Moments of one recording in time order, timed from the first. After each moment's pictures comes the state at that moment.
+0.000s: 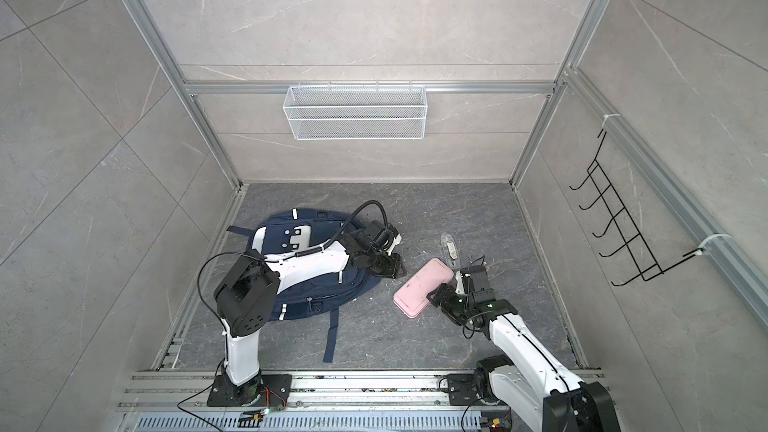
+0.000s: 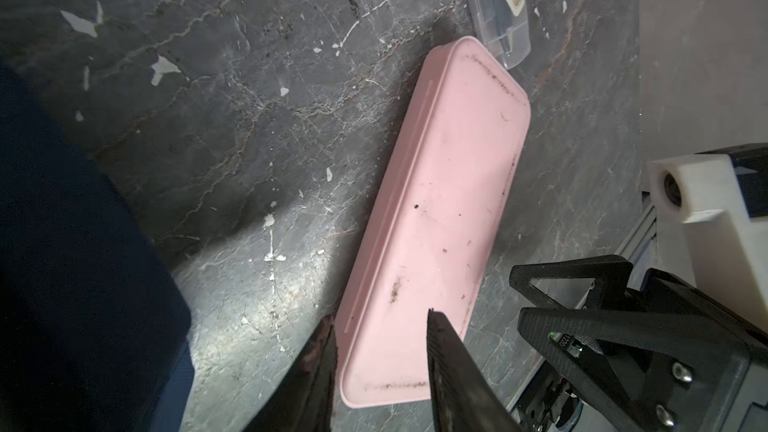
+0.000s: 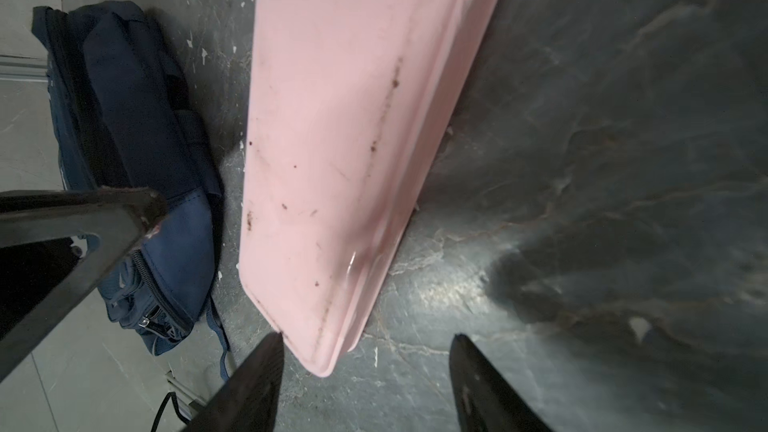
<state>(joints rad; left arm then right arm) -0.85 1.98 1.44 -0.46 0.34 -0.59 0.20 0.99 0.38 -0.37 -0.41 0.82</state>
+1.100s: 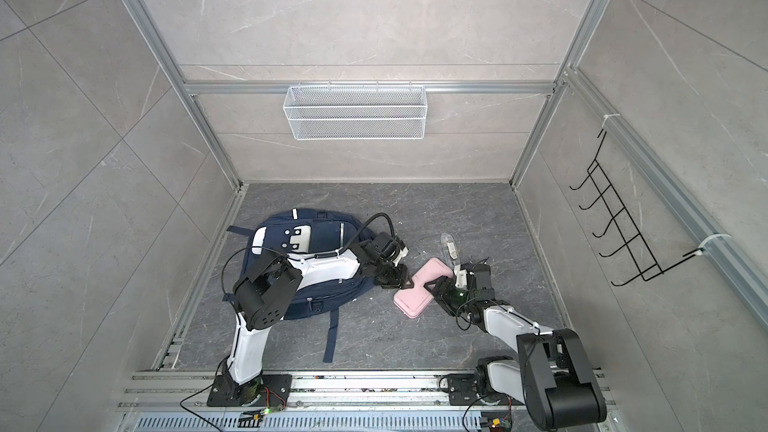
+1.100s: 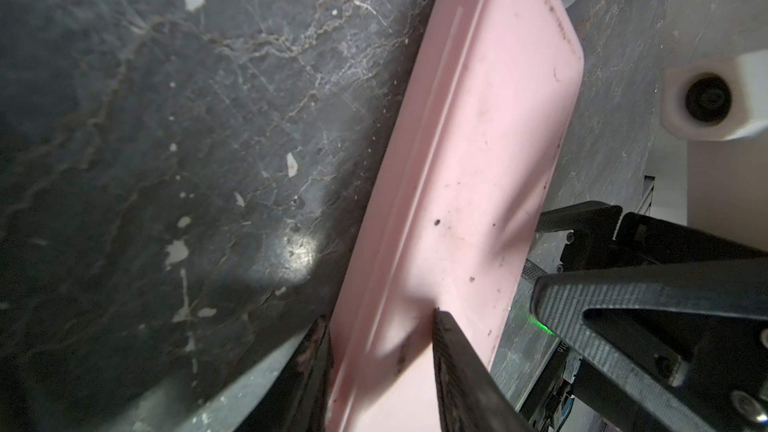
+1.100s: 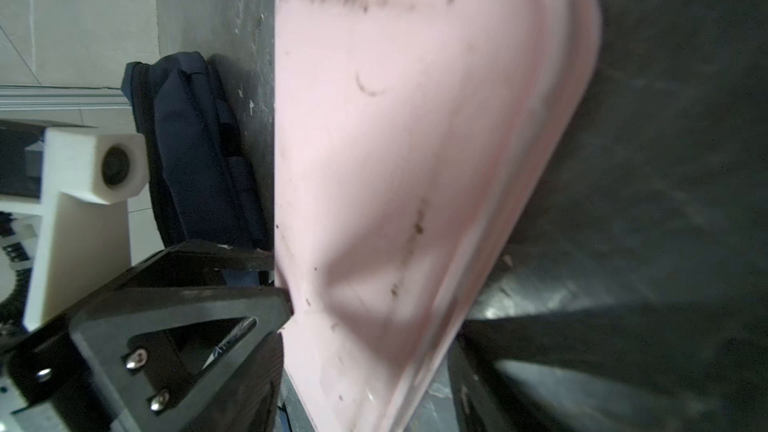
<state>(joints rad) -0.89 2.07 1.38 -0.31 0.43 -0.65 0.09 1.26 0.29 0.13 -0.61 0.87</state>
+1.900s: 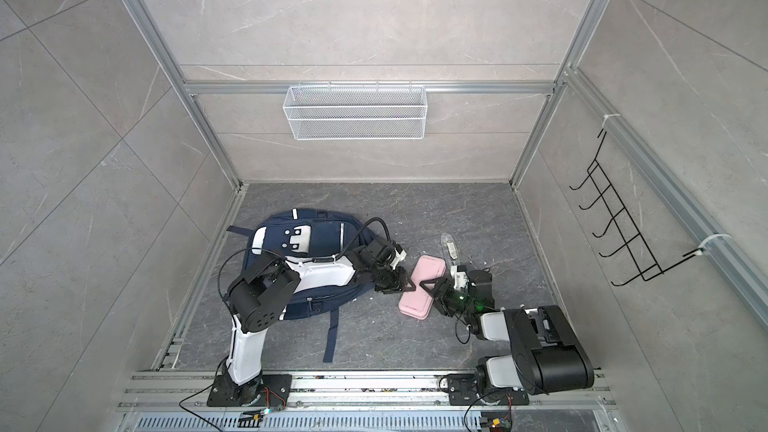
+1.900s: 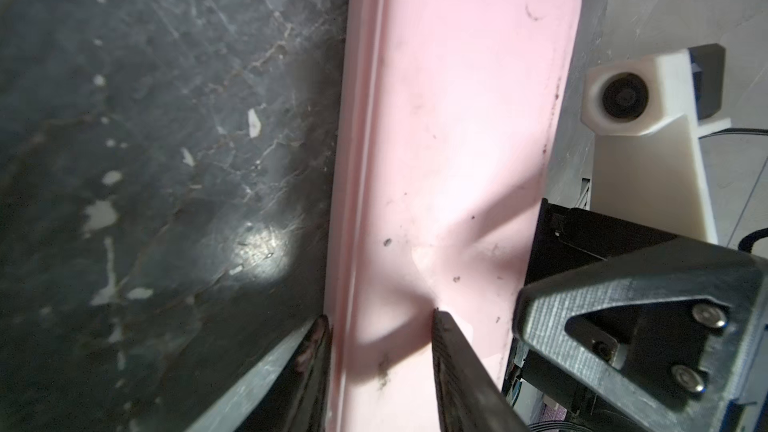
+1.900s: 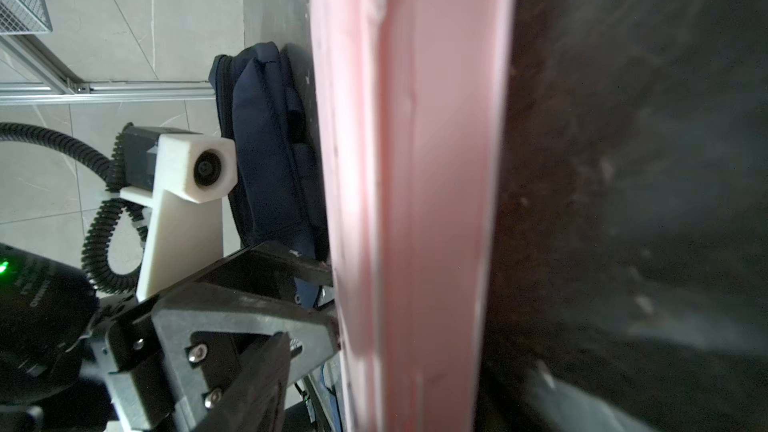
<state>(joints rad) -0.89 2.03 1.26 -0.13 0.52 -0.78 0.08 1.40 0.16 0.62 -0.77 1.04</state>
